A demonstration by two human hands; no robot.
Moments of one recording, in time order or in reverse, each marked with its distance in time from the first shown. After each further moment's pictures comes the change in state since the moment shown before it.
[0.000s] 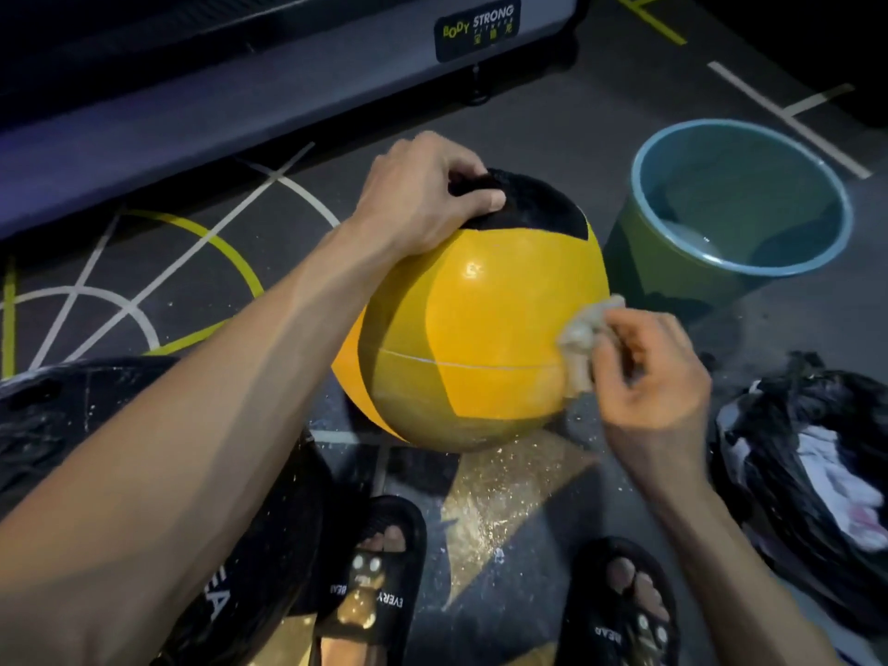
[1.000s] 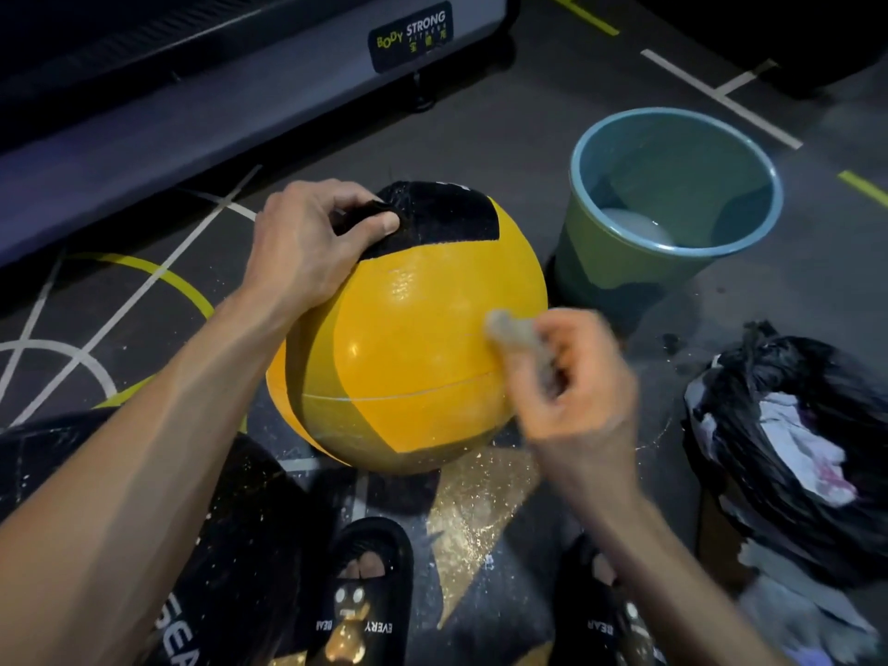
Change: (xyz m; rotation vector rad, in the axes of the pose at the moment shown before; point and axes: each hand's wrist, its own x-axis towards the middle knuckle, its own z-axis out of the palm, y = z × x) left_hand -0.030 -0.027 -0.006 -0.085 0.109 0.016; right_hand -0.010 -0.044 0.006 0.190 0.033 0.086
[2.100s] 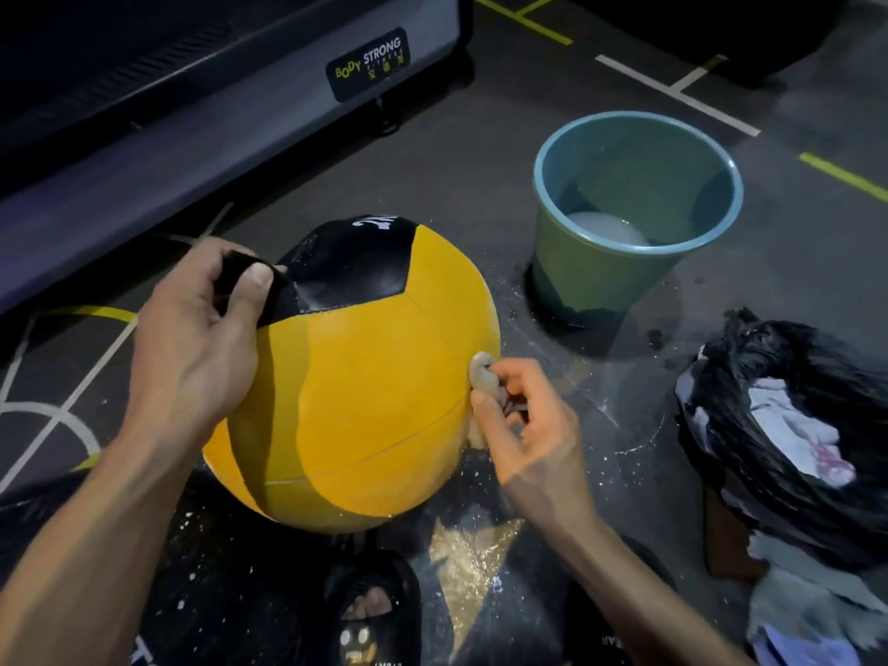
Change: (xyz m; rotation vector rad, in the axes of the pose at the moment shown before) left_hand -0.056 0.006 -0.034 -0.125 0.118 -0.213; right_hand -0.024 0.028 0.022 0.217 -0.096 0.222
